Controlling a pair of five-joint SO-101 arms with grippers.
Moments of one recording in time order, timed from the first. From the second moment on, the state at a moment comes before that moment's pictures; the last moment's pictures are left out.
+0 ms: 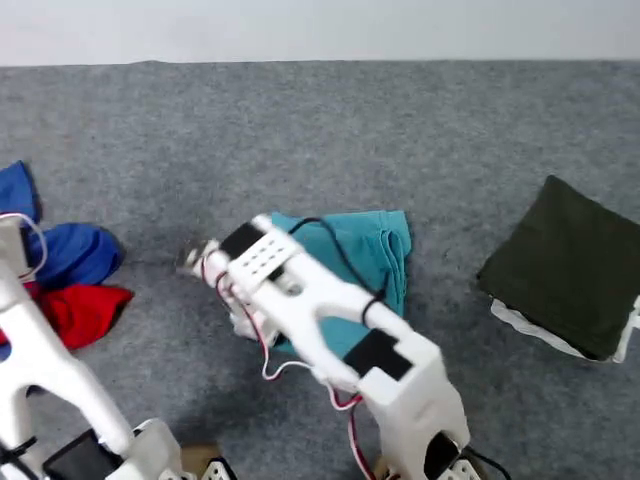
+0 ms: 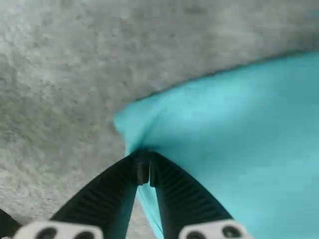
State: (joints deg) left arm -42.4 -18.7 5.8 86.3 -13.2; right arm -49.6 28.6 -7.0 86.1 20.0
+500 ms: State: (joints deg) left arm -44.8 -18.7 5.8 86.2 -13.2; right arm -47.3 25.5 -14.5 89.9 20.0
